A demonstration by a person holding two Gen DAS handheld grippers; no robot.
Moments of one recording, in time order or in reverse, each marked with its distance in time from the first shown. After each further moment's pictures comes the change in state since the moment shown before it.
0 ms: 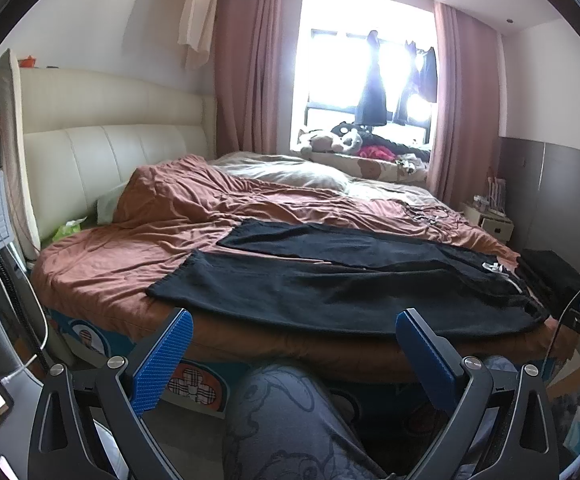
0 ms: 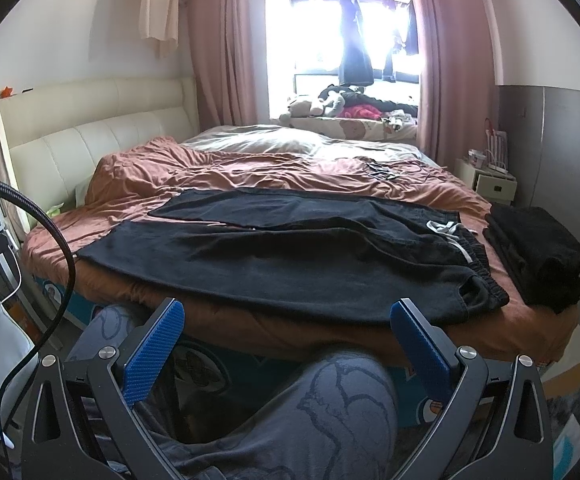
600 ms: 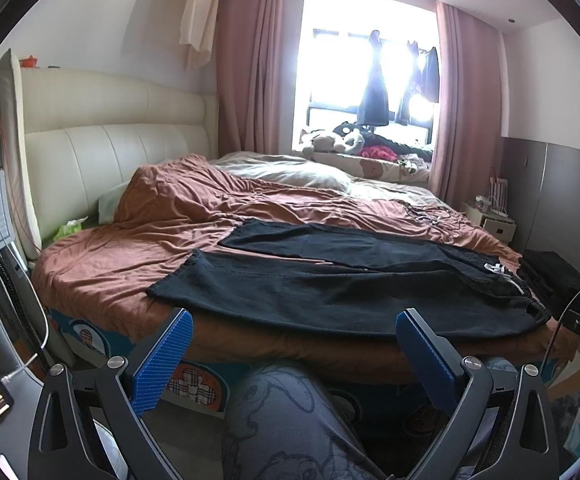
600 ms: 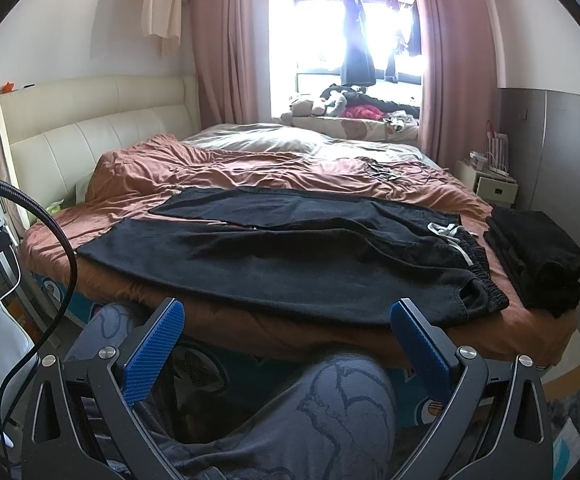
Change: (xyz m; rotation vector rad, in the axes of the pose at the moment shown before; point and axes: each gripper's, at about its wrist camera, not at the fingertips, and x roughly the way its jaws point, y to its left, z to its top) left arm 0.001 -0.002 0.002 -0.002 -0.001 0.006; right arm 0.001 0.005 0.003 -0.015 0.006 -0.001
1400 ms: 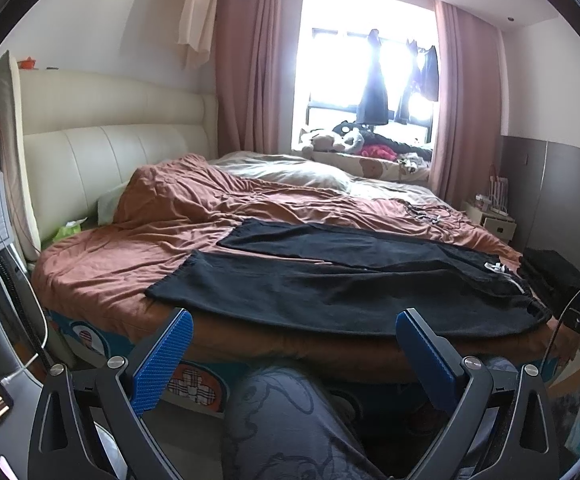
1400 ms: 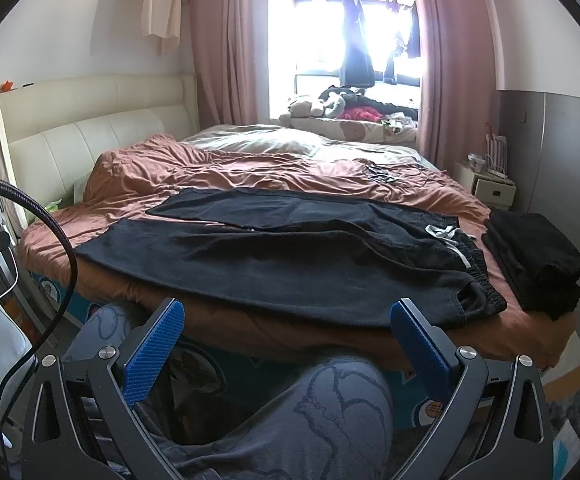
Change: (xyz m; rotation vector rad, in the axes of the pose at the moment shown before) left arm 0.002 -0.002 0.000 0.004 0.002 0.002; right arm -0.001 -0.002 -0.001 -0.008 -0.008 -0.005
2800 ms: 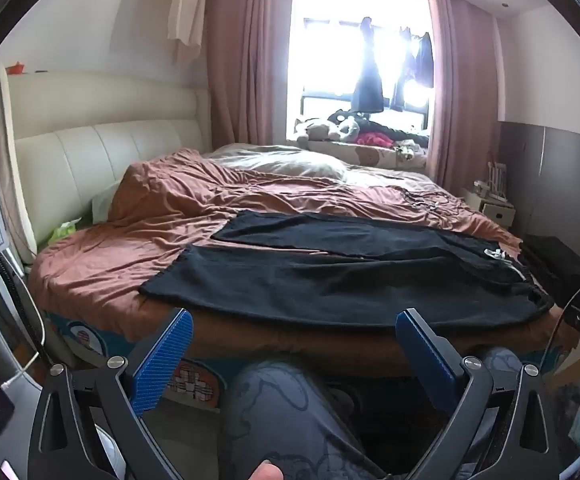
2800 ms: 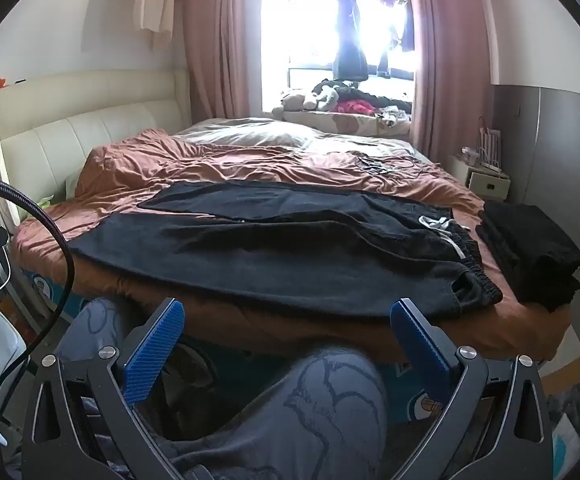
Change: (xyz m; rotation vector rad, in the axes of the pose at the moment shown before) left arm 0.014 -0.011 -0.001 0.032 0.046 0.002; right arm 0.000 -0.007 -0.004 0.009 0.017 -0.005
